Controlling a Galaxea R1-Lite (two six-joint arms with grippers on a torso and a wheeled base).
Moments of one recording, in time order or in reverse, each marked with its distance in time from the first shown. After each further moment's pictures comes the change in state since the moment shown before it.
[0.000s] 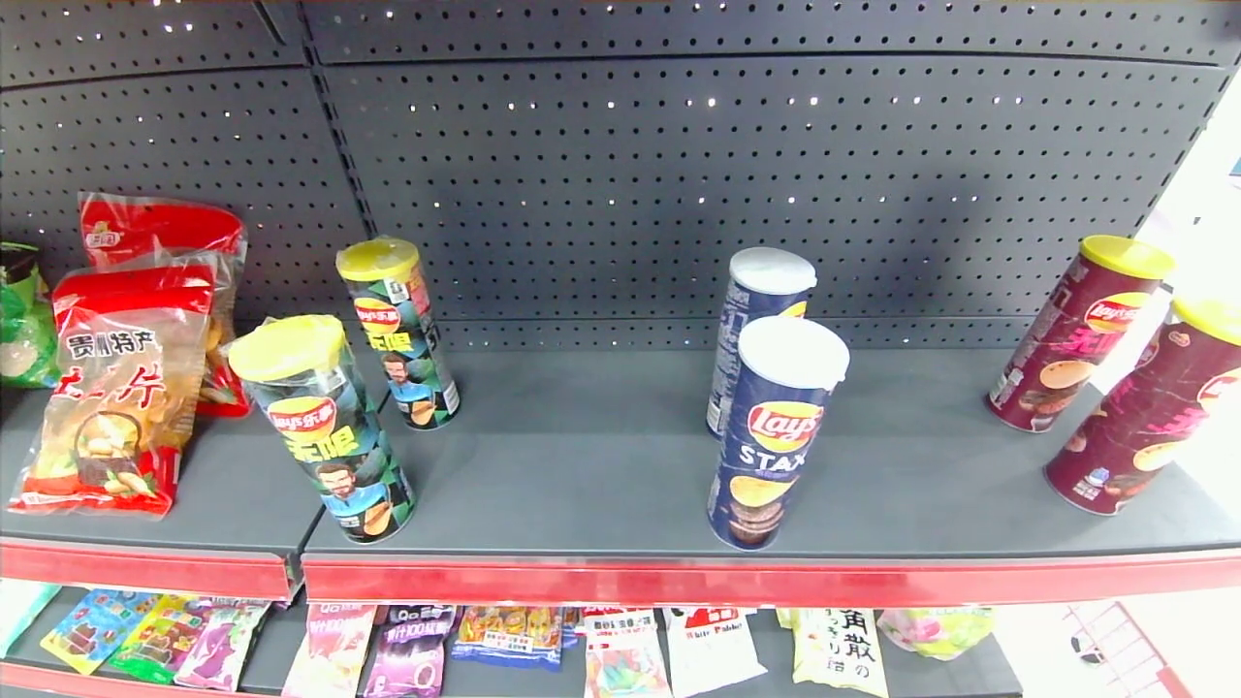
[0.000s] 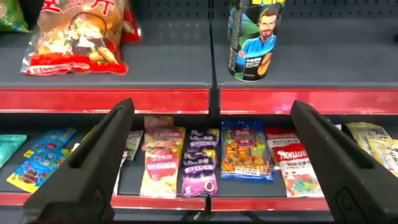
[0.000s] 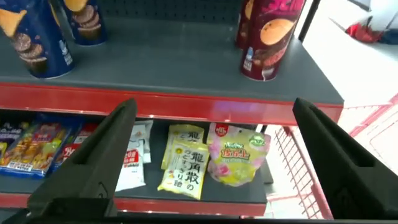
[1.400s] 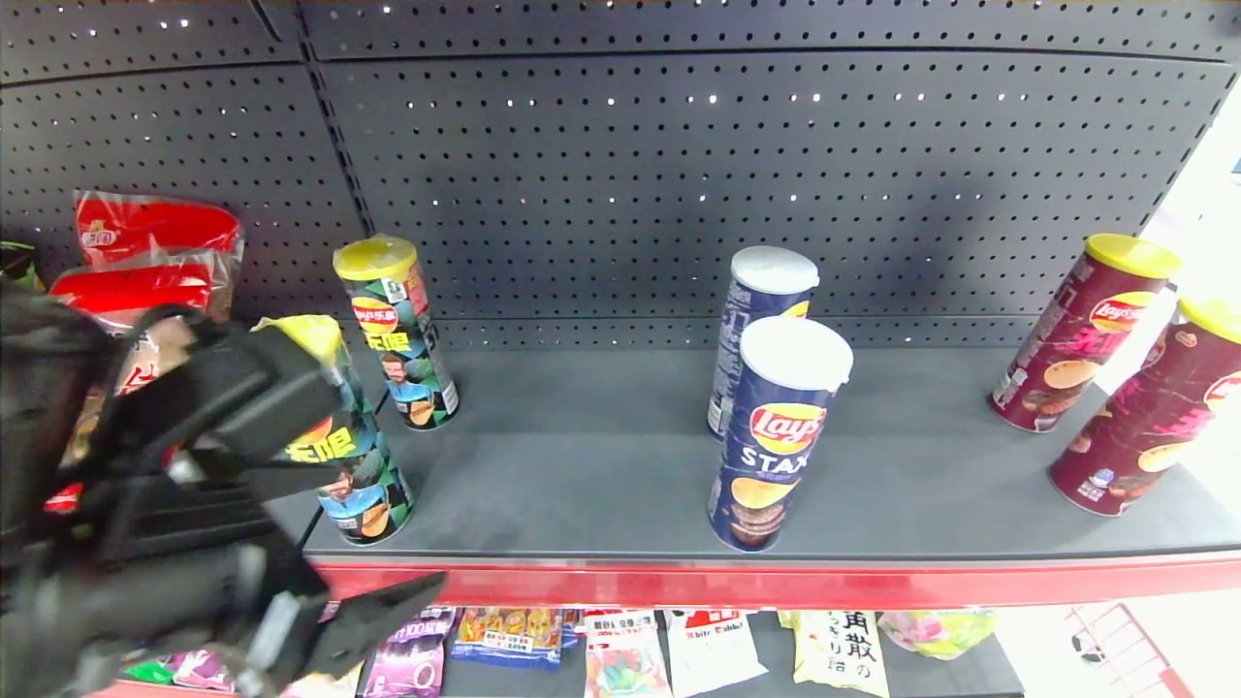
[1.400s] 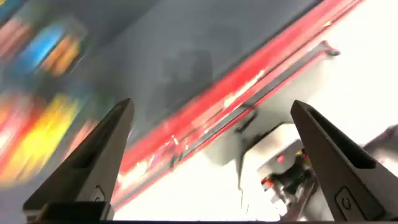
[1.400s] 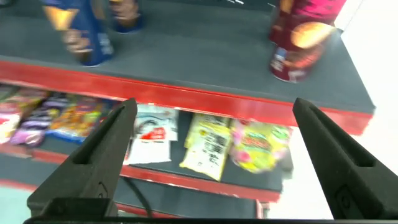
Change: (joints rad) left arm -0.734 1.190 -0.846 0.348 0.203 0.034; right arm 0.207 0.171 -0.247 0.206 -0.113 0.032
